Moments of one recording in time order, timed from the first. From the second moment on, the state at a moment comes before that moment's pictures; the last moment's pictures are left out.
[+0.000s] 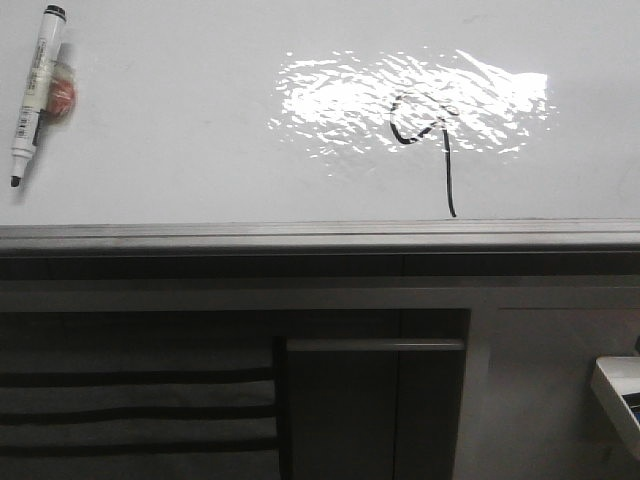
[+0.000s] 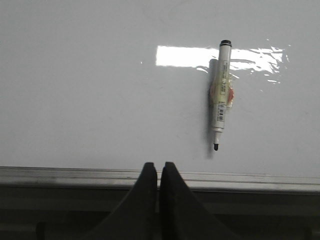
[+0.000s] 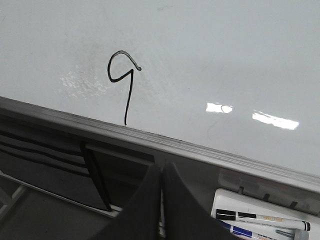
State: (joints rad) left arm -0.11 0.01 -0.04 0.05 0.11 -0.16; right arm 0.27 0.36 -0.53 0.05 0.59 -0.02
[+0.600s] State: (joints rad) left arm -0.11 -0.01 -0.01 0.04 -0.01 -0.16; right arm 0.27 0.35 -0.53 0.04 0.58 -0.02
